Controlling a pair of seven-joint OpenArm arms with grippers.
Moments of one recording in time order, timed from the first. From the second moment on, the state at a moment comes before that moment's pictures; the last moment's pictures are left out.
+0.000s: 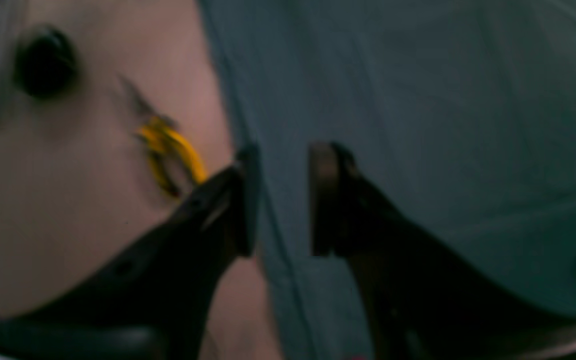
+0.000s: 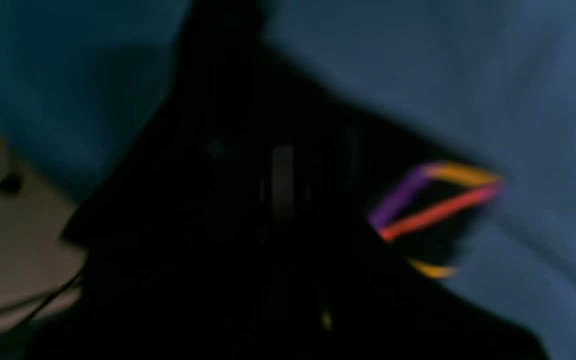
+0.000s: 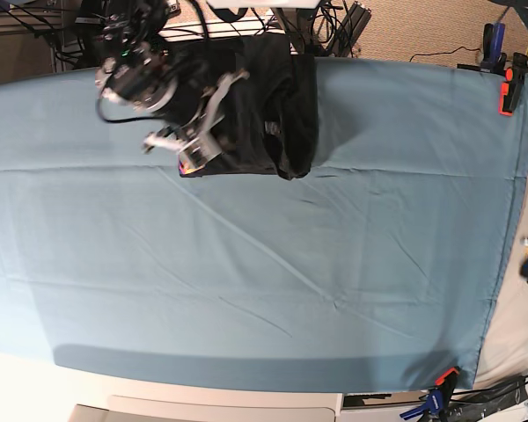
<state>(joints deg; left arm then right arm) -19.2 -44.7 -14.3 82.1 -48.8 -32.5 73.5 -19.2 3.3 4.2 125.6 18.9 35.9 -62.5</state>
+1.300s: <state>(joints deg) 1.7 -21.2 -4.7 83.7 -61.8 -34.7 75.6 9.0 9.2 13.6 90.6 34.1 35.9 -65.8</state>
